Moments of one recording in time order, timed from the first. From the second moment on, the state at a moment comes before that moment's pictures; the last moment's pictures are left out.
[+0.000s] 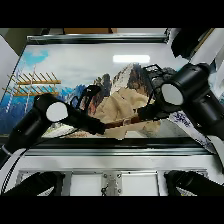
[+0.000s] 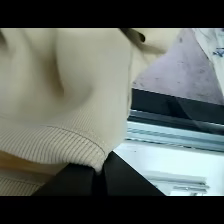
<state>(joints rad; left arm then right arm) -0.63 -1.09 1.18 1.26 -1.37 -1.75 0.65 -1.22 1.56 -1.74 1.83 1.96</state>
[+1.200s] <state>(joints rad) -0.38 -1.09 1.30 1.23 -1.33 -1.61 0.64 -1.27 1.51 -1.67 1.75 1.94</state>
